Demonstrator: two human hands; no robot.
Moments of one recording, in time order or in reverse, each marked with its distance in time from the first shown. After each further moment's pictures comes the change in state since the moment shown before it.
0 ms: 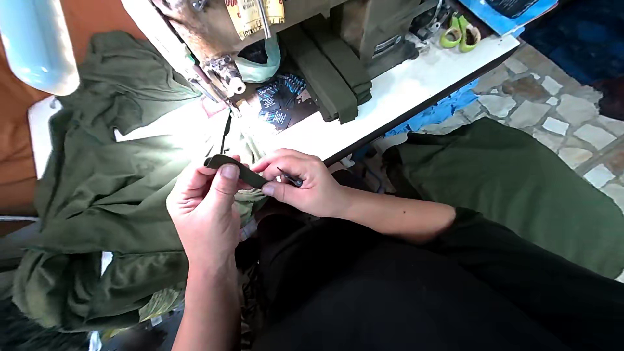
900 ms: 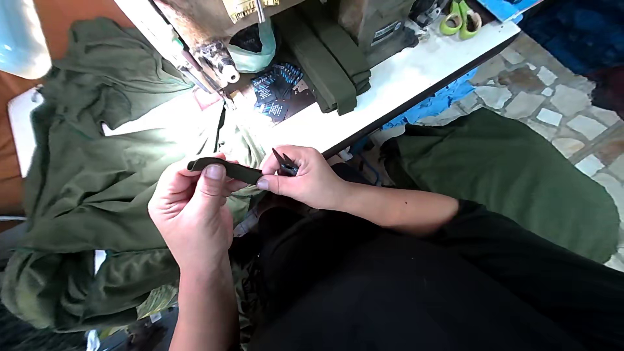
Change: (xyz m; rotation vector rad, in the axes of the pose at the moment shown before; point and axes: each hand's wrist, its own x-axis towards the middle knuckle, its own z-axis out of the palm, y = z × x) left_hand -0.006 0.003 -0.007 -0.033 0.004 -0.004; right_hand 0.000 -0.008 0.001 0.070 0.026 0.231
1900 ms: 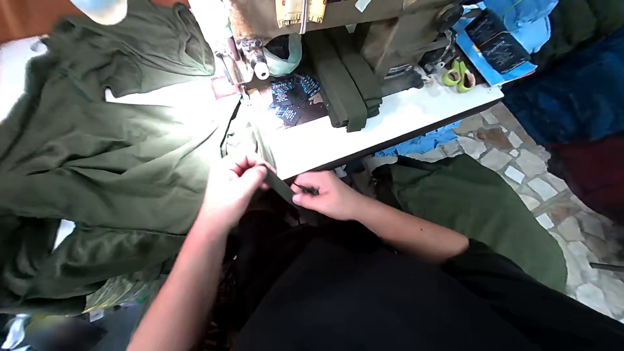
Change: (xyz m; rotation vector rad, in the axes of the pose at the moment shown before) left_hand 0.002 -0.040 -0.012 0.220 -0.172 -0.270; right_hand -0.020 0.004 -0.033 -0.336 -0.375 0.275
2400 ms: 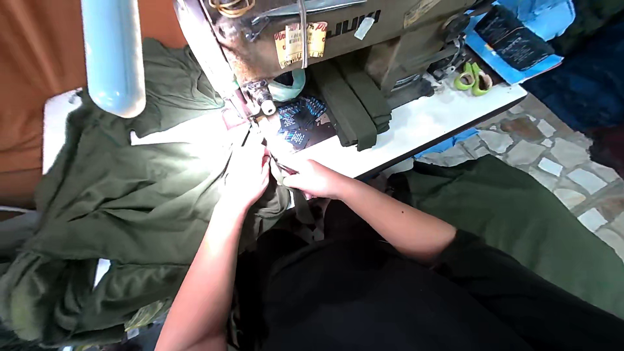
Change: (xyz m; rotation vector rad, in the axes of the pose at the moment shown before) left_hand 0.083 -0.040 -0.022 0.944 -0.172 0.203; right_hand 0.089 0.005 -0.021 0.044 -0.141 0.417
